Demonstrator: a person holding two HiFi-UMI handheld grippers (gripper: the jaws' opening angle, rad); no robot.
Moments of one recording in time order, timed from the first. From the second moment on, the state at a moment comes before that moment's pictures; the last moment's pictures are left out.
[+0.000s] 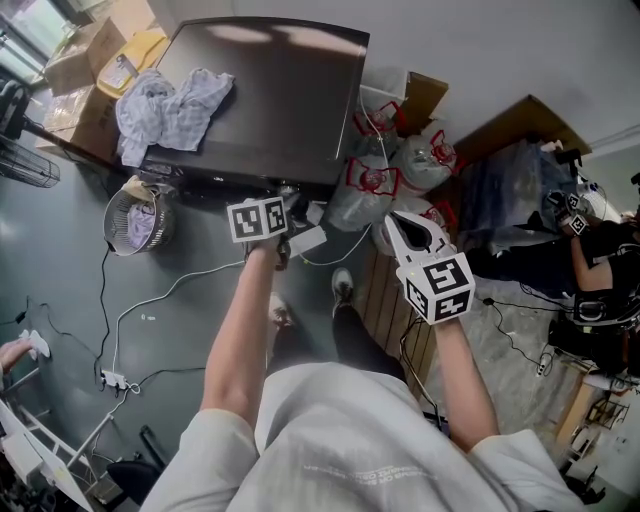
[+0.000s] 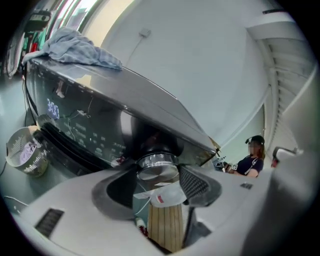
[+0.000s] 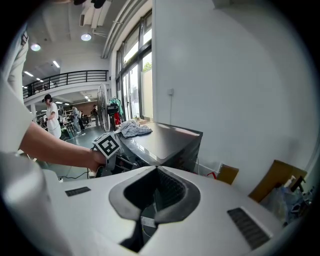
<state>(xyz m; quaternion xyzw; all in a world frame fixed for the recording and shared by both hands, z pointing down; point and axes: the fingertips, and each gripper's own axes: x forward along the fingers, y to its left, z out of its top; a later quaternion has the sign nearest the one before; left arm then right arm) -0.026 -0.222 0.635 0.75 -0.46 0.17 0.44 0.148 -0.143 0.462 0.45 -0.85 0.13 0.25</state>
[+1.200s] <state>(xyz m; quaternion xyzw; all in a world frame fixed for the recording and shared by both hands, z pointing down) -0.155 -0.218 0.415 0.81 -0.54 0.17 0.13 0.092 -0.208 0.305 0.43 -0.89 -0.04 0.16</state>
